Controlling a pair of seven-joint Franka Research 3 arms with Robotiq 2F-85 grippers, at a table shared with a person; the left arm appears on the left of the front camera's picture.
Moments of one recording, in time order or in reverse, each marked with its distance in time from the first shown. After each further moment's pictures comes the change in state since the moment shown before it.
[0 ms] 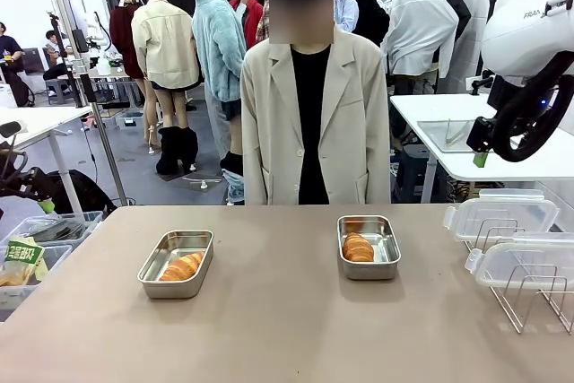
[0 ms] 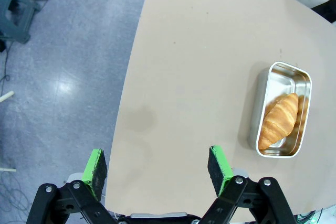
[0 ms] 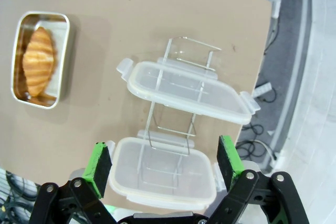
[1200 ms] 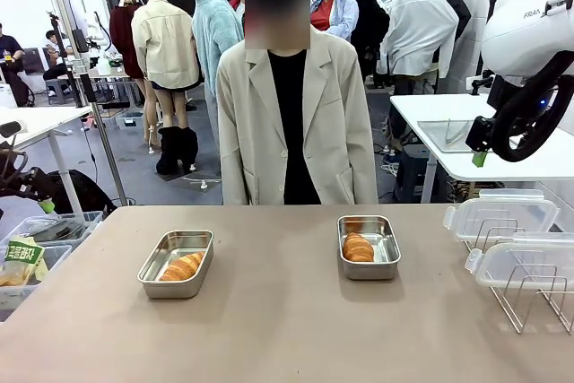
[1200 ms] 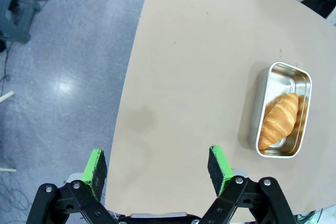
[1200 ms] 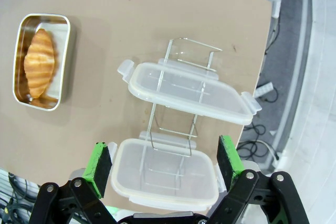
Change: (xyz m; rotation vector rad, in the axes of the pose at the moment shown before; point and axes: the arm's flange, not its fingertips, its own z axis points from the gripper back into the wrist) left arm 0.000 0.000 0.000 0.000 0.000 0.000; right arm 0.002 0.000 -0.002 0.013 -0.008 -0.019
